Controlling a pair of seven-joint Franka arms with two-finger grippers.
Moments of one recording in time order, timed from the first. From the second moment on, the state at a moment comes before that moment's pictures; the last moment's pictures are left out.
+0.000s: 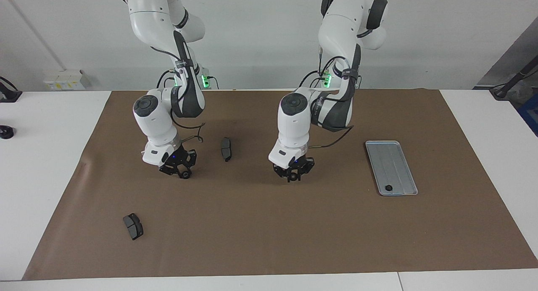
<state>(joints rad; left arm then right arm) -0.64 0.49 0.12 -1.57 0.10 2.15 -0.66 0.23 0.26 -0.13 -2.15 0.17 2.51 -0.45</state>
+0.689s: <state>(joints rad) -0.33 0.23 0.14 -2.03 0.10 2.48 -0.29 0.37 0.27 -0.11 -1.83 0.17 2.27 0.17</state>
